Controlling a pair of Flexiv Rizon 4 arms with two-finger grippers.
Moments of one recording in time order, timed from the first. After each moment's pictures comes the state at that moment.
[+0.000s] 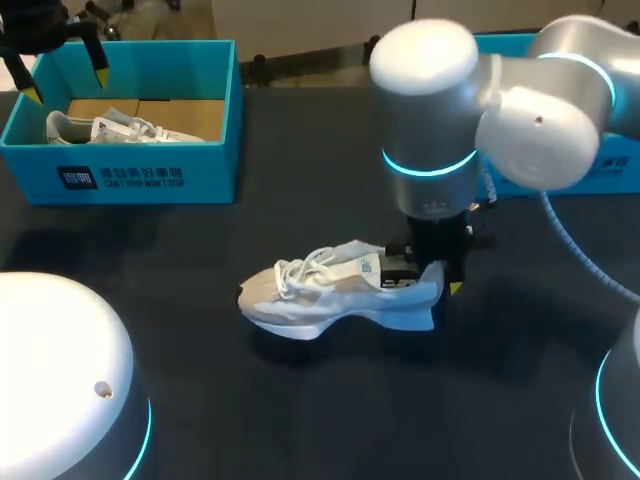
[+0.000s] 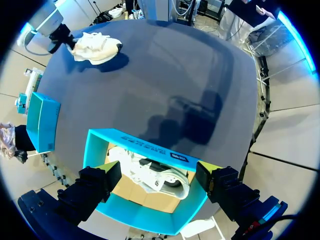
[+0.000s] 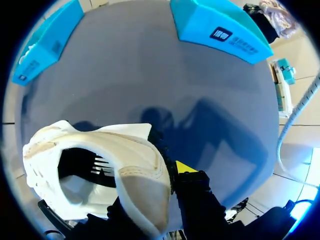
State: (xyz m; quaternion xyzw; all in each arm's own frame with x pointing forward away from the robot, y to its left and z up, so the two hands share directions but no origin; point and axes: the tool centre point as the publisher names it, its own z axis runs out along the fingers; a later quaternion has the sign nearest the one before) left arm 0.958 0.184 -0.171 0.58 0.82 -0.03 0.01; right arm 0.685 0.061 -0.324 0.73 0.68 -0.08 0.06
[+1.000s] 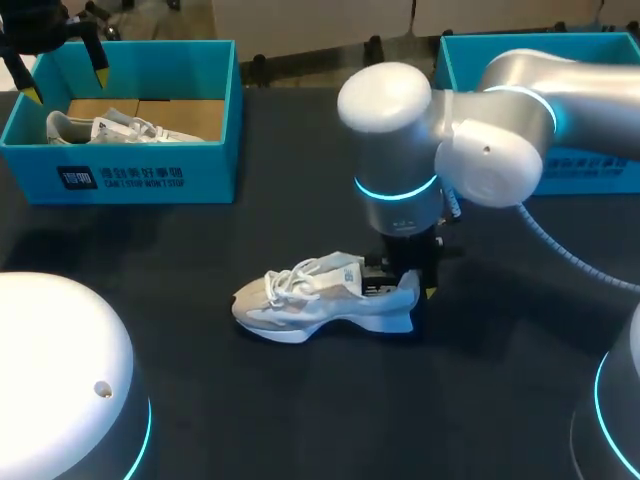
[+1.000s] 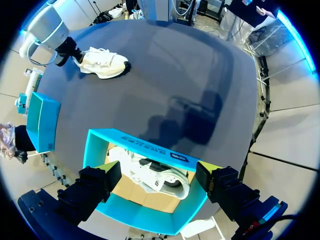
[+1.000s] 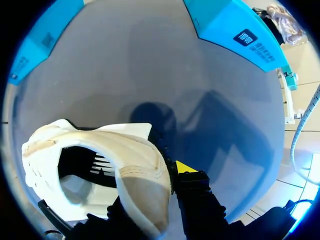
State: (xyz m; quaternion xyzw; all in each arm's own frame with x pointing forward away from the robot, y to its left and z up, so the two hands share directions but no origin) left arm 0.958 0.184 -0.171 0.58 0.82 -0.03 0.01; right arm 0.717 0.080 -0.384 0.72 0.68 -0.08 0.08
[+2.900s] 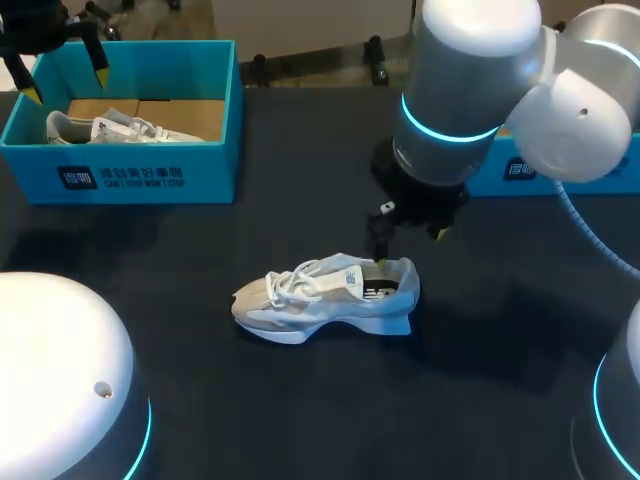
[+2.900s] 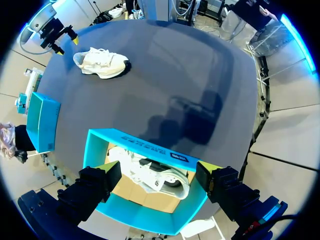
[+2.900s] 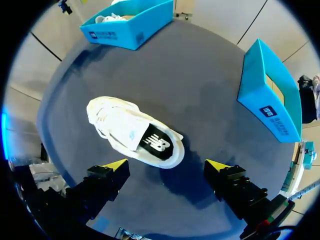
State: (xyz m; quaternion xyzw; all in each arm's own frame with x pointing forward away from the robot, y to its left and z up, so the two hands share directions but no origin) left arm 0.958 0.184 -0.171 0.58 0.82 -0.03 0.01; right arm 0.718 0.108 -0.267 0.51 0.86 0.06 0.04
